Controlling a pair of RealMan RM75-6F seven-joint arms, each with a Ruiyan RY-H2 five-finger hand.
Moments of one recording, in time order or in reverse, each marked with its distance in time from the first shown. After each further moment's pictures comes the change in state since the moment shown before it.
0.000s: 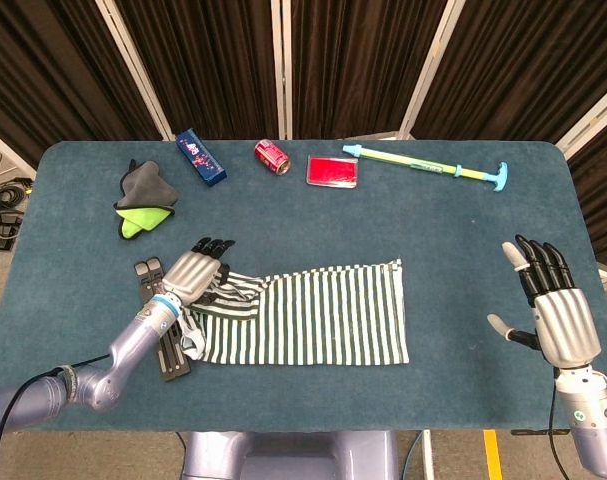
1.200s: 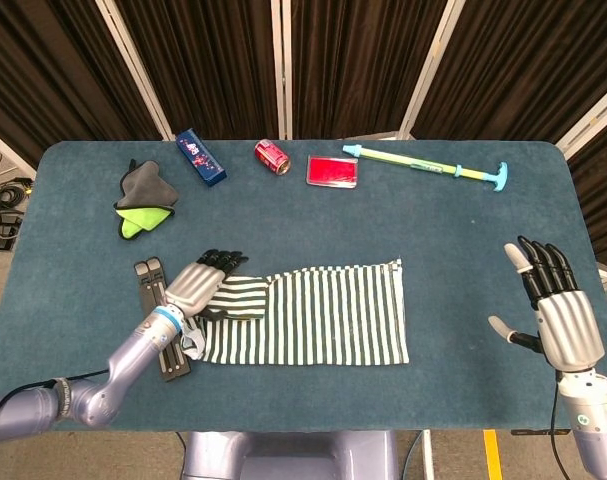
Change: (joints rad) left arm 0.021 0.065 0.007 -0.165 -0.010 0.049 -0.045; right arm -0.009 0.013 -0.002 -0.015 -0.017 0.022 0.010
